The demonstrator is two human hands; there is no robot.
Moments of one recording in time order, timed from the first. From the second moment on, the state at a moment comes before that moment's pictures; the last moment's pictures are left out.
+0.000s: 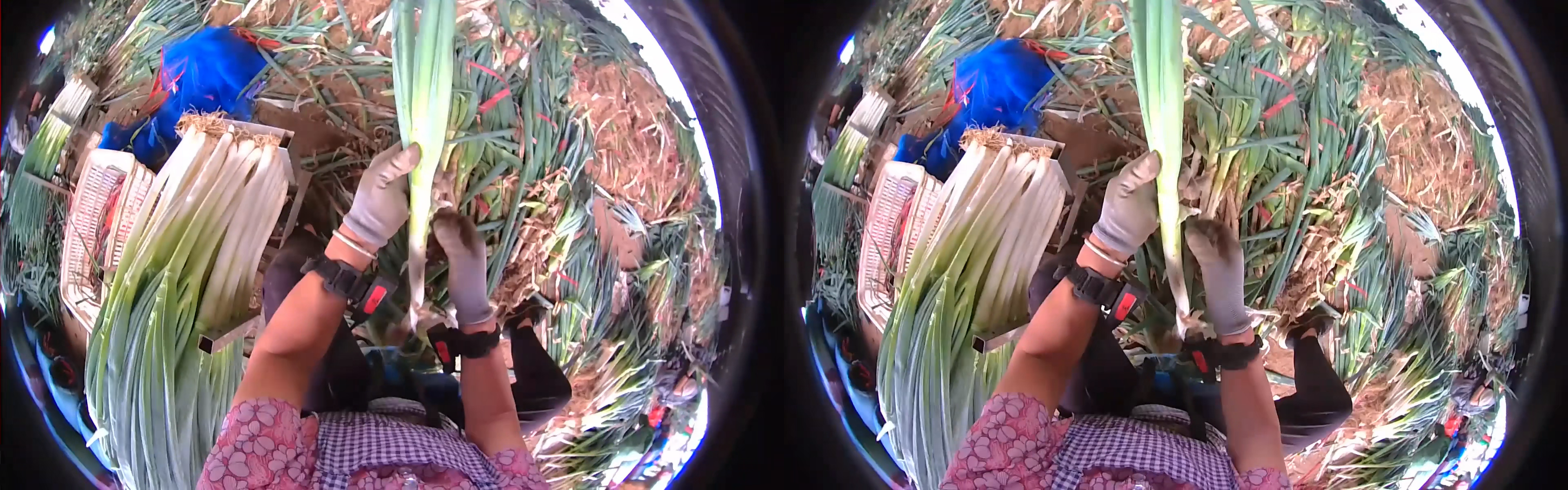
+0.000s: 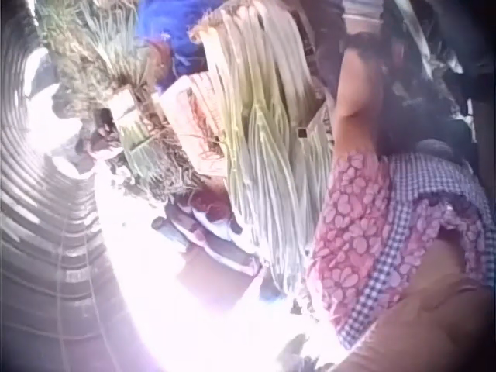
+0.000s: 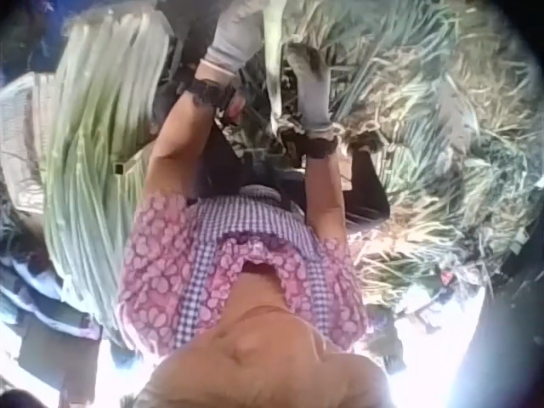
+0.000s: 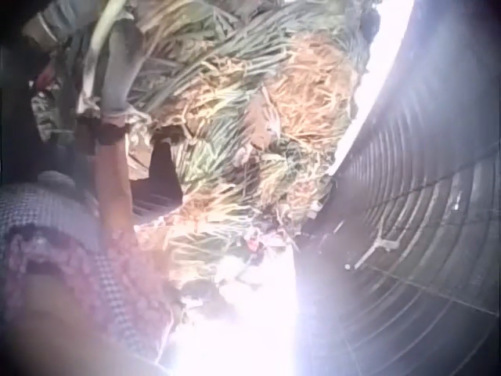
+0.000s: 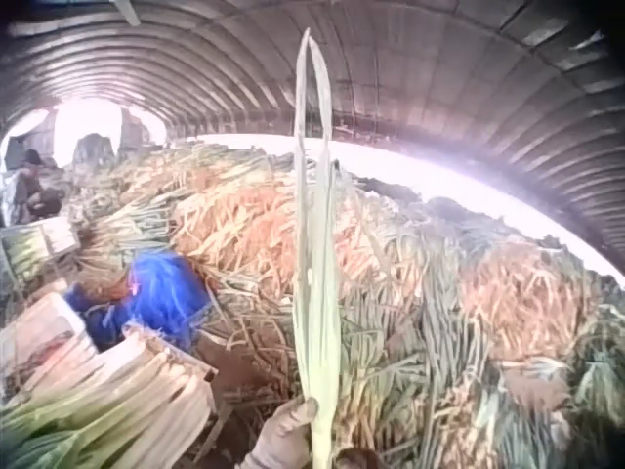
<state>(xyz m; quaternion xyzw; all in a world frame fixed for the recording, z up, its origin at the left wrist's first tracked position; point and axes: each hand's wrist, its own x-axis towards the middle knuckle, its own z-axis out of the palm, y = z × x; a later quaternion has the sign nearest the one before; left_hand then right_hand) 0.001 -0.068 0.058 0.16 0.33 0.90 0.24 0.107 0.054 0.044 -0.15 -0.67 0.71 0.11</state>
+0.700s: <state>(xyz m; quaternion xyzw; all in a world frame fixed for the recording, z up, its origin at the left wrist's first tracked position) -0.014 -0.068 0.031 0.12 0.24 0.94 0.21 0.096 0.047 0.056 -0.08 -0.82 0.51 0.24</state>
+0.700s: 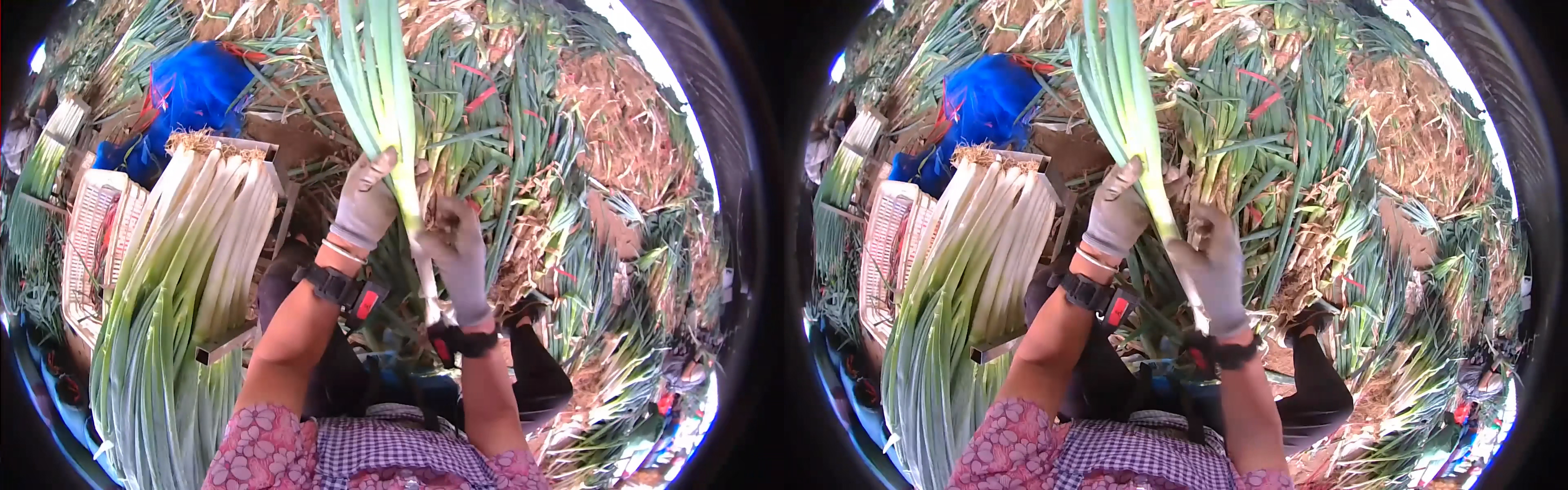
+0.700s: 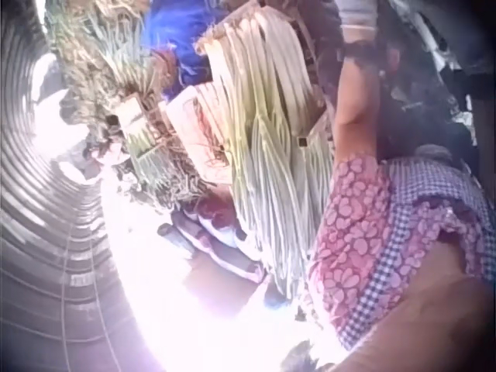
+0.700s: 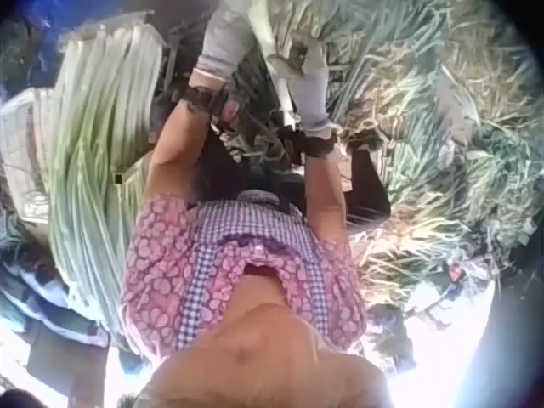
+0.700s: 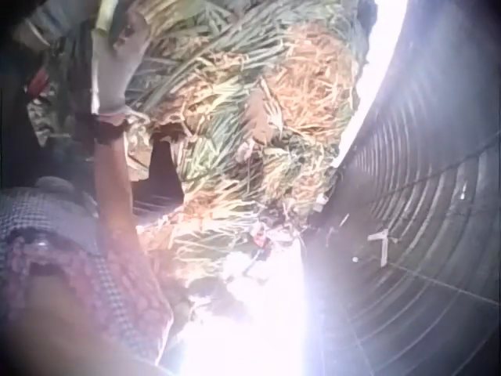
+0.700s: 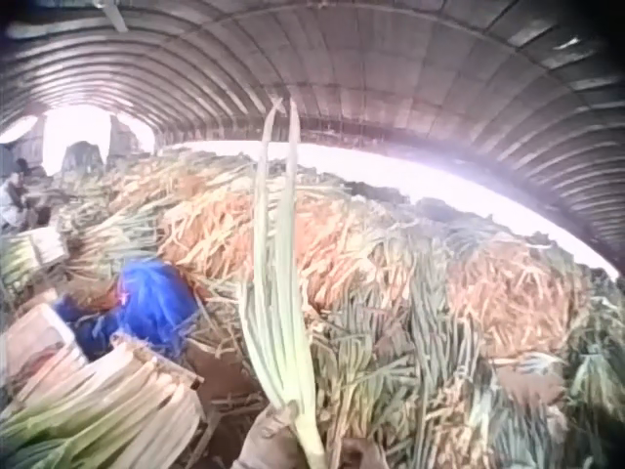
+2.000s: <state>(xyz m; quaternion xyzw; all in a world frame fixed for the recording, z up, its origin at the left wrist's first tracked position) -0.027 -0.081 0.048 0.14 0.21 0.94 0.22 0.160 0.098 0.005 -0.20 -0.85 0.49 0.02</state>
